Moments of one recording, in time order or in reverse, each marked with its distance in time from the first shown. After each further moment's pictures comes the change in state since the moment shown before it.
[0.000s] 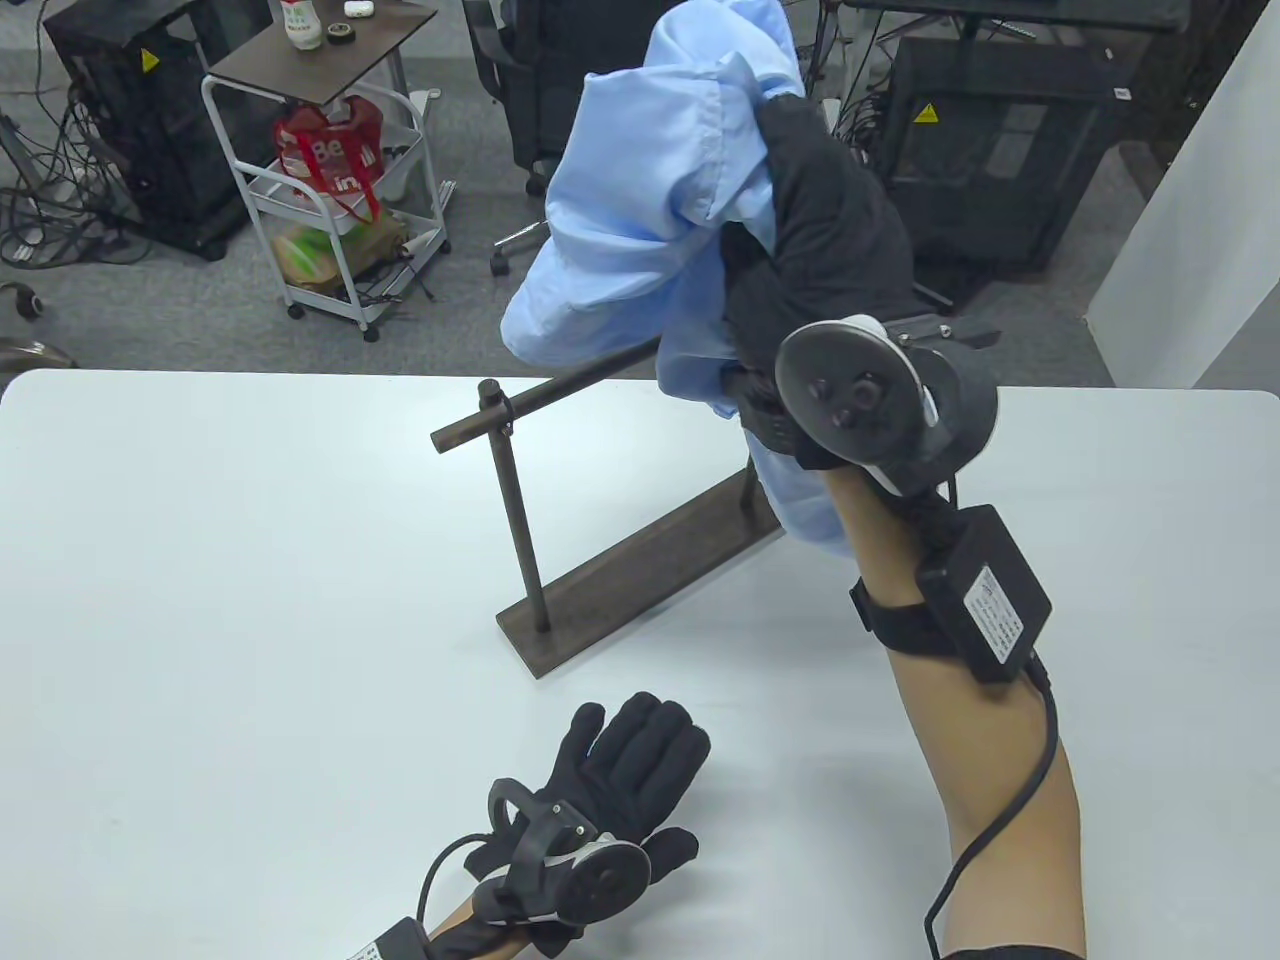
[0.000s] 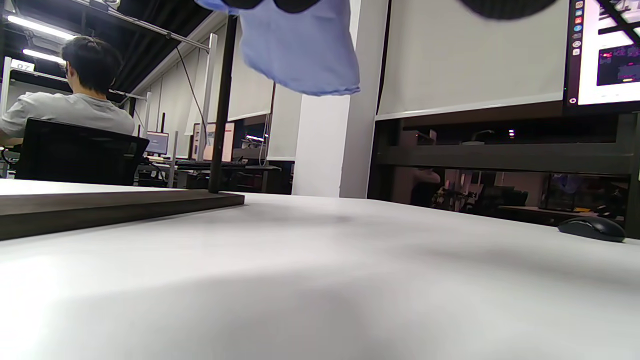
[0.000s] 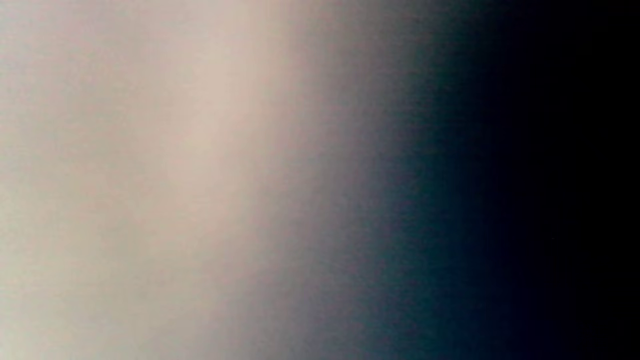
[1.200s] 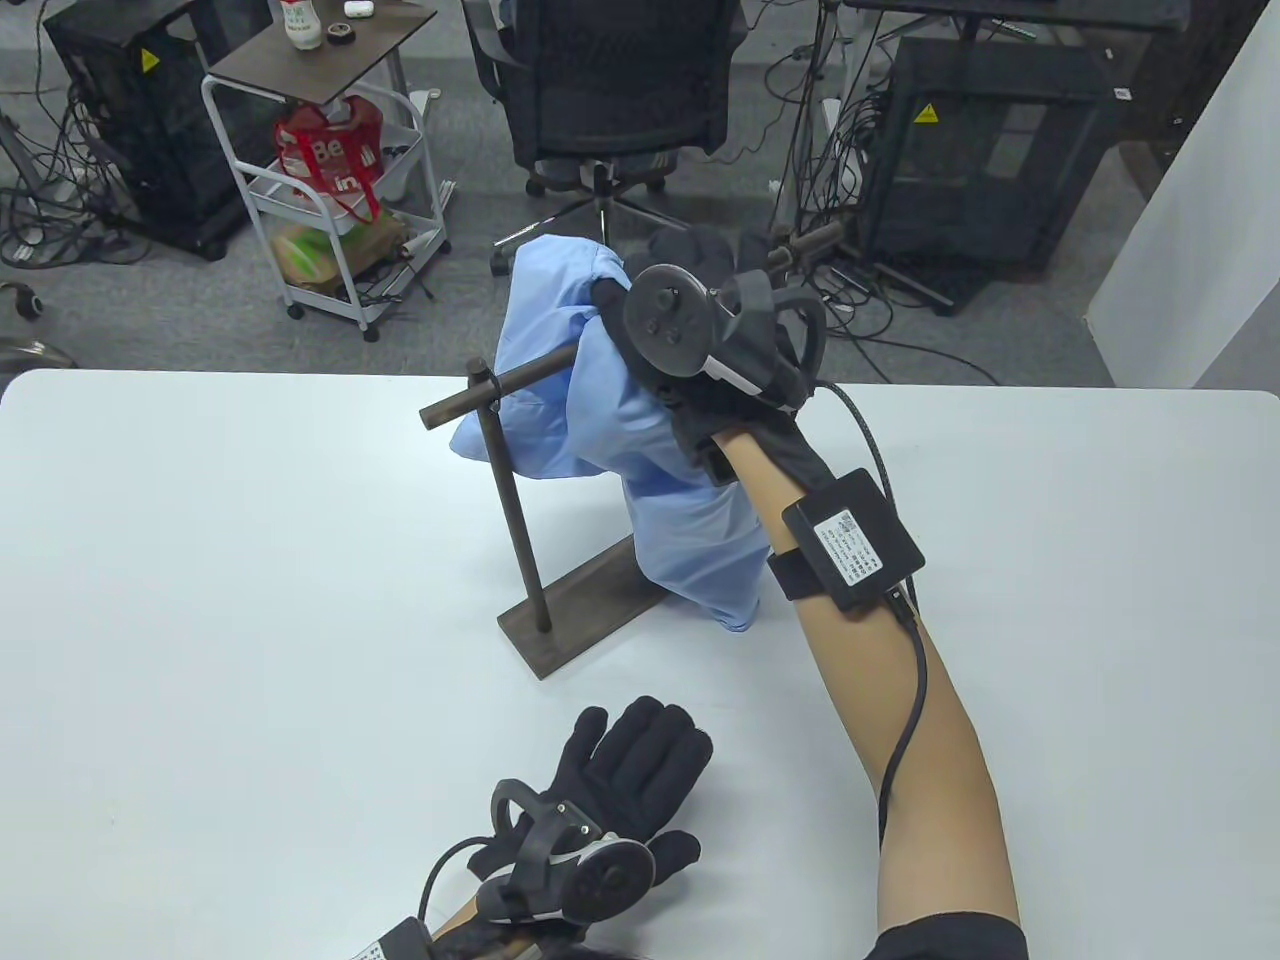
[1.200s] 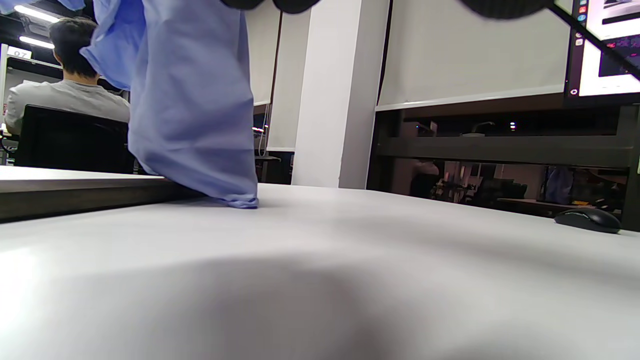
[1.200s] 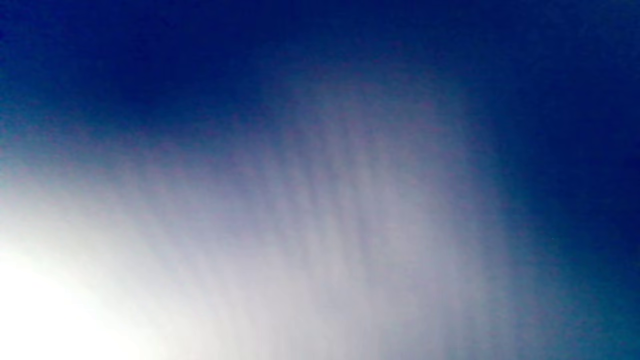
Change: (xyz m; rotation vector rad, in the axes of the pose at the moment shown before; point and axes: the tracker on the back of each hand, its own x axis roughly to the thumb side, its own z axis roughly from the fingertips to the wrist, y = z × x) left_hand 0.002 -0.003 -0.001 -0.033 0.001 0.009; right_hand -0.020 0.135 0.041 0.731 -0.058 0.127
